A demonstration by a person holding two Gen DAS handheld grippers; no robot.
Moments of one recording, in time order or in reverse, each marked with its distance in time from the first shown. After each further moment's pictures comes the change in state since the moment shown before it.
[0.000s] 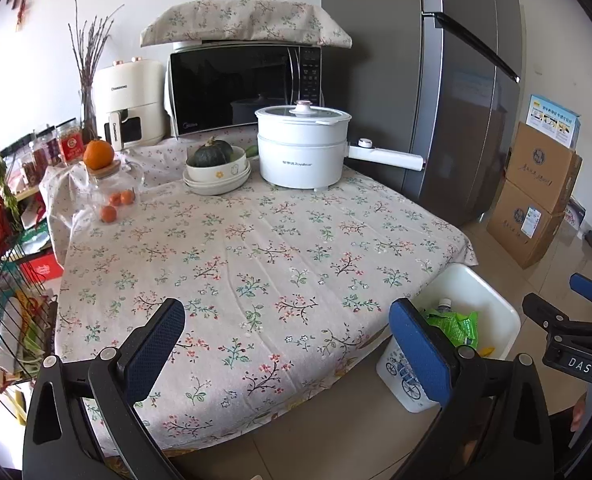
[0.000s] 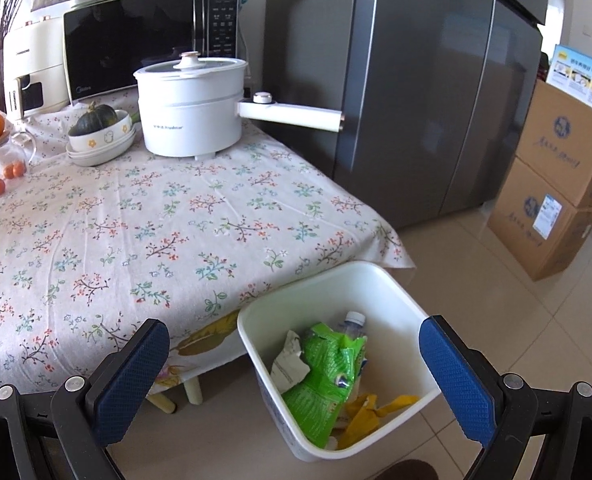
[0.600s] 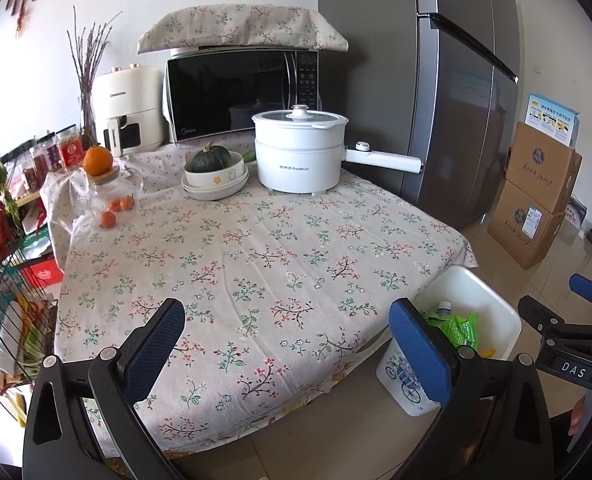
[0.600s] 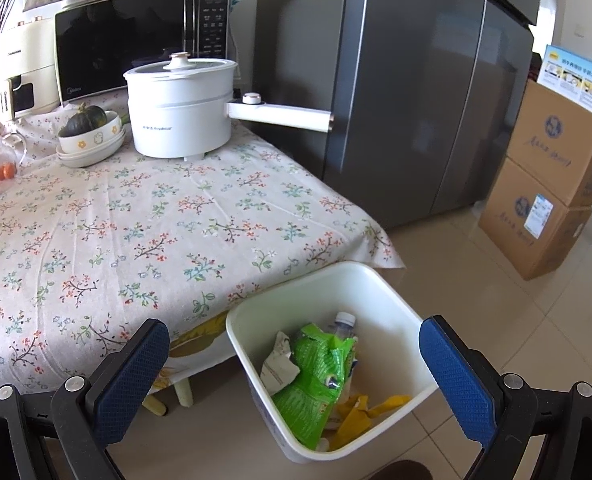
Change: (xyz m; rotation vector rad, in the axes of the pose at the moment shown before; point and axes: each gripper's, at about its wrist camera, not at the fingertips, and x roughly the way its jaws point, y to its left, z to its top) left arm -0.002 -0.011 -0.002 0.012 -0.023 0.008; right arm 0.001 -0.006 -0.001 0.000 -0.005 -0.025
